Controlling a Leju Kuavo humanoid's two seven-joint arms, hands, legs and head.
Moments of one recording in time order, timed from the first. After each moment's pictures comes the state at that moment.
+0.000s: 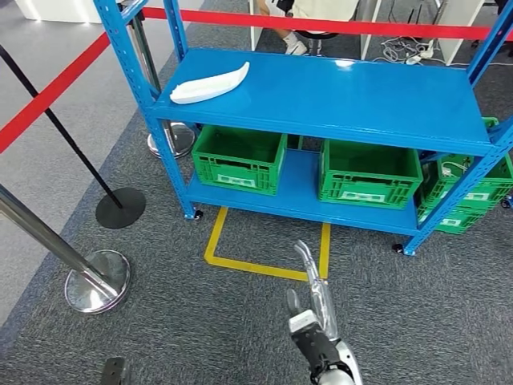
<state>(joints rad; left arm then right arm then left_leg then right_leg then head) -0.08 -0.21 1.18 -0.25 -1.07 0.07 -0.48 0.12 0.19 0.29 -1.29 0.61 -0.31 -0.64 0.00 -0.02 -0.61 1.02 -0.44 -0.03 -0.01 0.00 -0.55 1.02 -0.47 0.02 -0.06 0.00</state>
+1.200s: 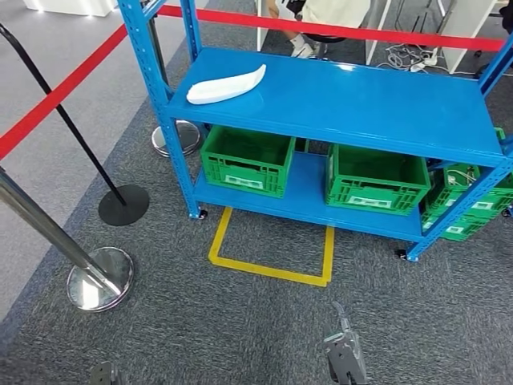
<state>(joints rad) -0.10 -0.25 1.30 -0.25 -0.88 0.13 -0.52 0.09 0.25 -0.22 -0.85 0.77 -0.21 -0.70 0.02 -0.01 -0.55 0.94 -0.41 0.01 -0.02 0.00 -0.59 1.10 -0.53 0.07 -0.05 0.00</state>
